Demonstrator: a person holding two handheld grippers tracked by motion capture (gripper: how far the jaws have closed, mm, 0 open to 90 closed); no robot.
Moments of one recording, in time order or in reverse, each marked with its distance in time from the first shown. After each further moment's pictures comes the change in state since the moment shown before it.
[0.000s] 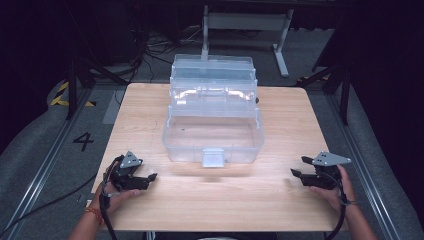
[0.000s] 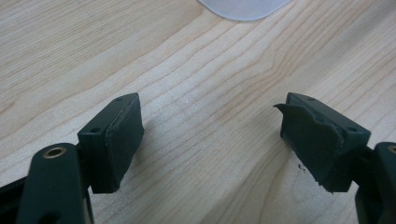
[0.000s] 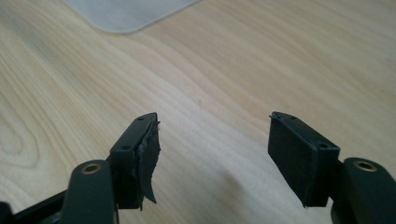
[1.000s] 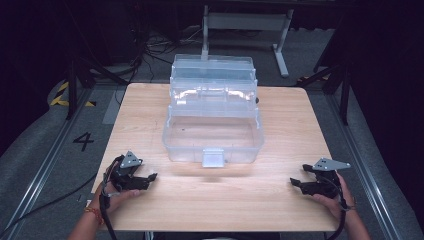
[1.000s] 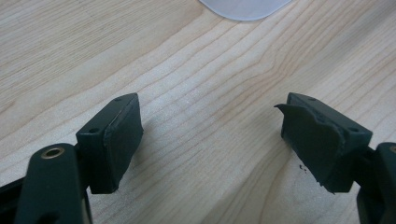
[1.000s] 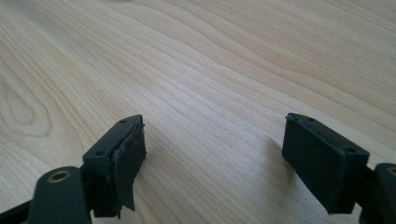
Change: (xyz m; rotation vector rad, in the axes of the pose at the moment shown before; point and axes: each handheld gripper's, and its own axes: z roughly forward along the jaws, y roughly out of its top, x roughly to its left) left arm -0.001 0.000 0.001 -0.008 0.001 -0.013; right arm 0.003 -0.021 0.005 0.042 0.057 0.107
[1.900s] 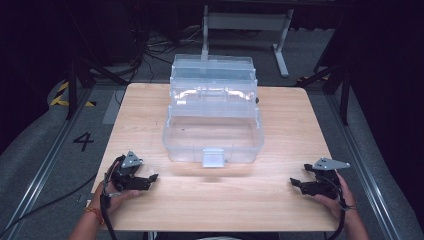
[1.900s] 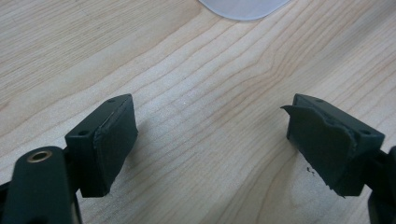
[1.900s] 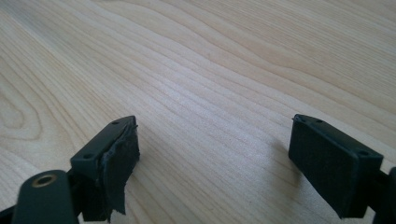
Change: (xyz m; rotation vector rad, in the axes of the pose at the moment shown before) left arm -0.001 0.002 0.002 0.008 0.006 0.005; right arm 0.000 0.000 0.001 0.010 -0.021 0.018
